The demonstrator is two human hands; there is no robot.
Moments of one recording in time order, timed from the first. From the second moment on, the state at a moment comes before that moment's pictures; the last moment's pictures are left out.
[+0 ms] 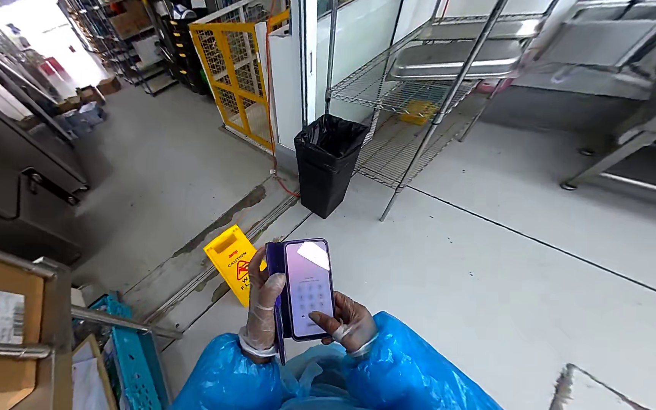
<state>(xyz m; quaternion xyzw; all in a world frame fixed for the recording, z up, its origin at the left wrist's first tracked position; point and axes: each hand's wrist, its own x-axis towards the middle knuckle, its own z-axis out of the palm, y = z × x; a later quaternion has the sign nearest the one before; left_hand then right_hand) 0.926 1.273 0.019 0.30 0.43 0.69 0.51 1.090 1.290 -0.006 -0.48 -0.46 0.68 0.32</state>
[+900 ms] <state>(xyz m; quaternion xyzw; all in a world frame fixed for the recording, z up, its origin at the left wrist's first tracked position) 0.767 1.643 0.016 0.26 0.43 0.70 0.51 0.932 1.673 -0.025 -0.43 -0.49 0.63 0.43</state>
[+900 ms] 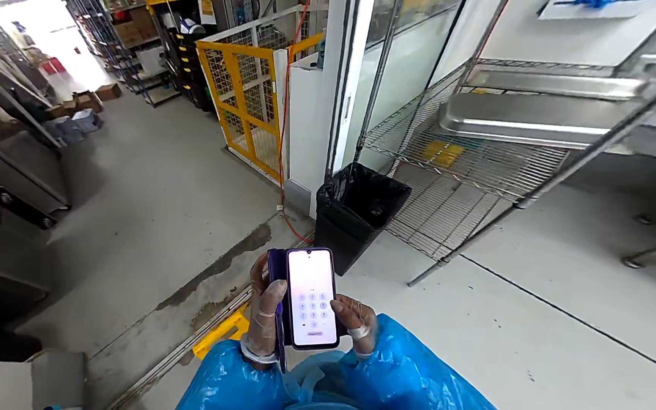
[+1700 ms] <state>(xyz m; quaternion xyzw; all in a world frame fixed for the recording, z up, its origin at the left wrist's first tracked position) 0.684 1.987 0.024 0.19 0.46 0.78 0.38 0.826 2.069 -0.020 -0.33 -0.57 0.67 0.34</state>
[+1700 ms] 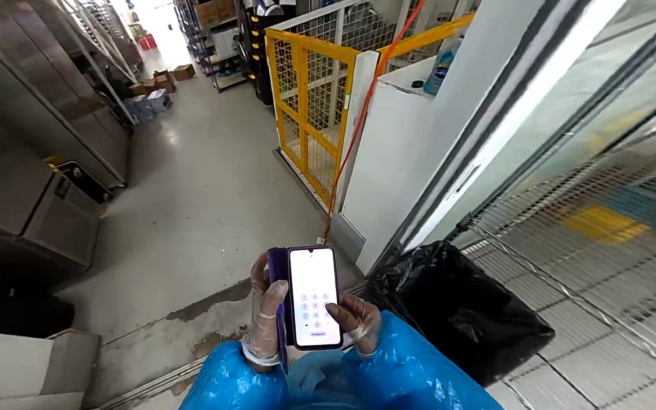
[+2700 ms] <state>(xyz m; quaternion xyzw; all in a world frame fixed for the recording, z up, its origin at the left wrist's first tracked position) 0.424 2.167 0.021 0.22 0.46 0.77 0.39 0.558 2.229 -0.010 -0.37 -0.58 0.64 0.35</state>
